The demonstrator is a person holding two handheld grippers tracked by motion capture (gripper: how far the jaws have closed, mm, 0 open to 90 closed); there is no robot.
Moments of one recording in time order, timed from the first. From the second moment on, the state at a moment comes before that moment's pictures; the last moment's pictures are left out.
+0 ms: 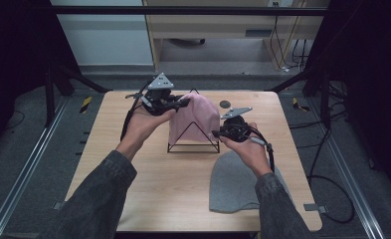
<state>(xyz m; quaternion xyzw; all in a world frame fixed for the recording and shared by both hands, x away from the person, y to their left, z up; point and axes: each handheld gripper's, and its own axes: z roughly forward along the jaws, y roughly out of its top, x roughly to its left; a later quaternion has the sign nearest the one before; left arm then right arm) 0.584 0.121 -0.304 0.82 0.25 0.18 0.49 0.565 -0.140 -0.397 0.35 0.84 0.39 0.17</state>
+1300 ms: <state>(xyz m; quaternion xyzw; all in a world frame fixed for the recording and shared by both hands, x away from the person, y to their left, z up) 0.572 0.128 -0.329 0.81 0.28 0.18 0.48 0.533 -0.248 -0.425 0.45 0.82 0.31 0.19</state>
